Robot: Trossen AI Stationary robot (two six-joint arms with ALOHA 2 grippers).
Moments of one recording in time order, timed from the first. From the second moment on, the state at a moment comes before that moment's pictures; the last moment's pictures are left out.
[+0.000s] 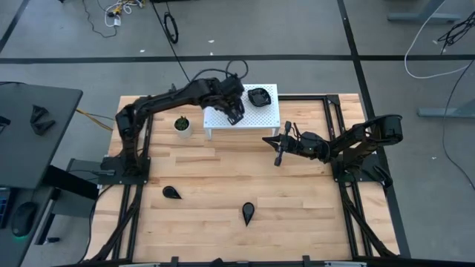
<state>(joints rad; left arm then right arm) 0.39 1.92 1.82 -0.93 -0.27 -0.09 -0.15 1.55 0.23 1.20 0.19 -0.24</state>
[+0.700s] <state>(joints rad) 0.01 1.78 1.48 -1.08 -0.40 -0.39 -0.14 1.55 0.23 1.18 0.11 -0.04</state>
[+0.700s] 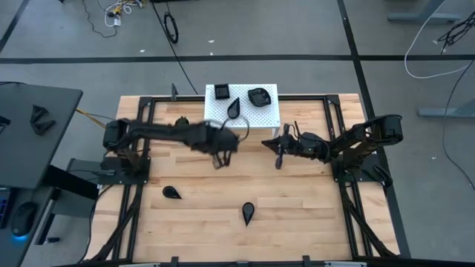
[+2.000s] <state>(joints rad) -0.40 1.62 0.97 -0.69 -0.07 -1.04 0.05 1.55 0.24 1.21 0.19 -0.08</state>
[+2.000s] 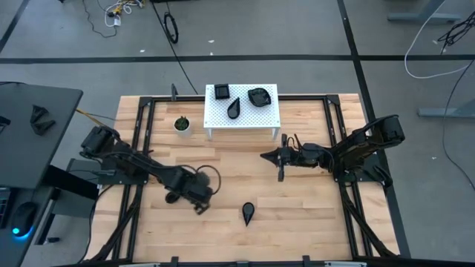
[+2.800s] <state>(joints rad) -0.59 1.39 0.70 -0.84 0.01 -1.53 0.04 1.55 0.24 1.21 0.20 -0.09</state>
